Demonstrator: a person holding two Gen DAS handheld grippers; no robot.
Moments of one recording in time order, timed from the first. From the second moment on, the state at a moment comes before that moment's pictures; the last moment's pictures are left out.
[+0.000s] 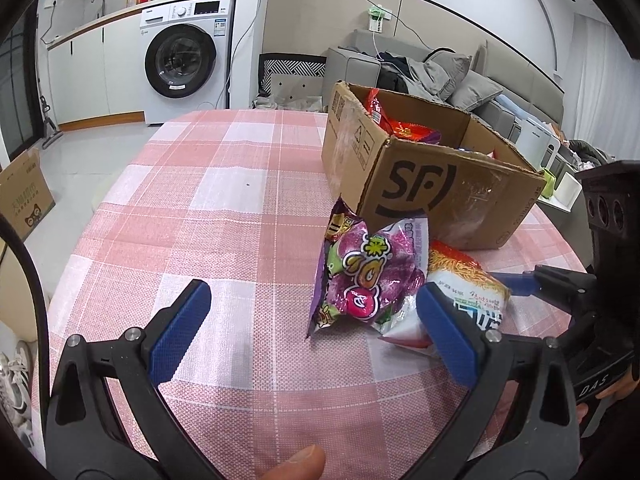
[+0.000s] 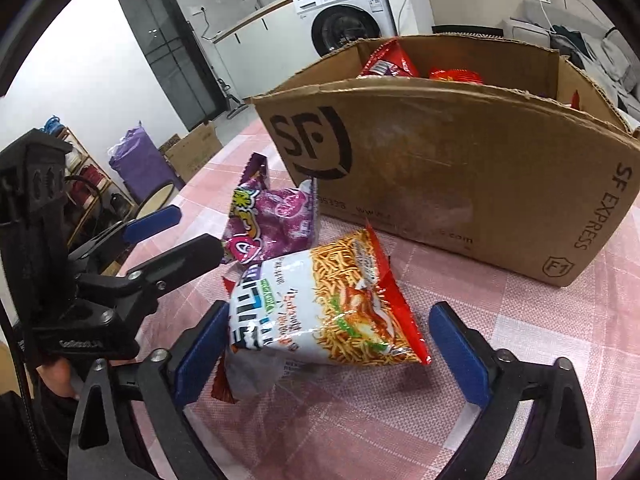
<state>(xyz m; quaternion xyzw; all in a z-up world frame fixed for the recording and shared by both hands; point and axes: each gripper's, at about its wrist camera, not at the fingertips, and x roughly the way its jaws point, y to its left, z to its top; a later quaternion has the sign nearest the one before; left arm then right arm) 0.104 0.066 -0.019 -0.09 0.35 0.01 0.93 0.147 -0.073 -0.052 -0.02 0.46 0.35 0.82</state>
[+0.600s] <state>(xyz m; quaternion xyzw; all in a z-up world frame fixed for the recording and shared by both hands) 0.103 0.066 -0.023 -0.09 0.35 0.01 0.93 0.128 -0.091 -0.036 0.00 0.44 0.36 0.83</state>
